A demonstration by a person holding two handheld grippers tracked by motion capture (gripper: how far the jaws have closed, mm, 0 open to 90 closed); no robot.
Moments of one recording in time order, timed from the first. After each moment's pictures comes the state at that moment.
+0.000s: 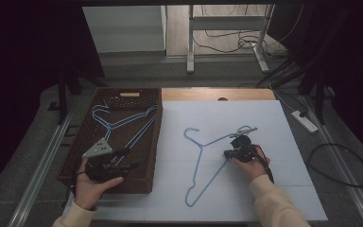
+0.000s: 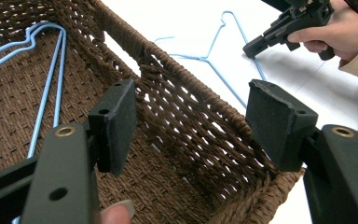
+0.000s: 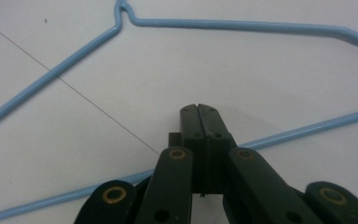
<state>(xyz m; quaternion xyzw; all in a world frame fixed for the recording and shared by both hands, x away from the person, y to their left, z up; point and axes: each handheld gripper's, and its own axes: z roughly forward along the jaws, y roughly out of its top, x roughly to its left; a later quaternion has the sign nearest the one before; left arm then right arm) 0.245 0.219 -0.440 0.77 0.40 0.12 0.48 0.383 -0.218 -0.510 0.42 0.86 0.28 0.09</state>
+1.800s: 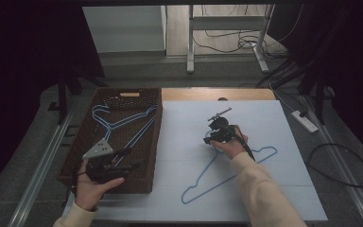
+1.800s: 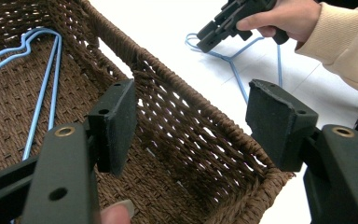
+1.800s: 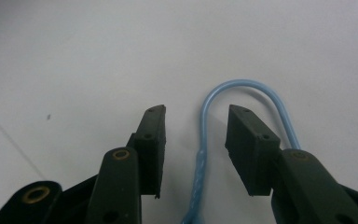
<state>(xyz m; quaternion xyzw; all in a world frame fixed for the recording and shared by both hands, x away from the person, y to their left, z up) 0.243 0.216 -0.437 0.77 0.40 0.12 0.48 0.445 -0.150 -0.498 0.39 0.88 0.26 0.09</state>
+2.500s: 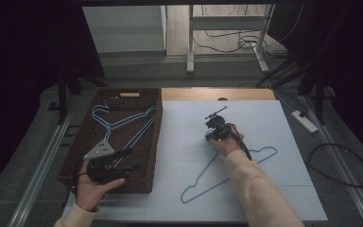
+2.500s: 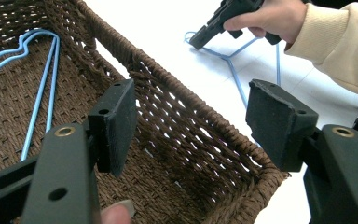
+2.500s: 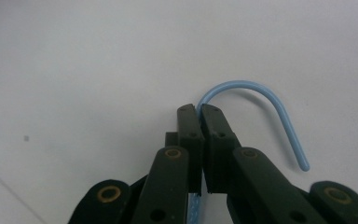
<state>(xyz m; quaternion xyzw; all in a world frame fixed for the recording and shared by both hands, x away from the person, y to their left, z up) 0.241 0.213 -0.436 0.77 0.40 0.12 0.48 0.452 -0.142 -0.501 0.42 0.87 0.24 0.09</state>
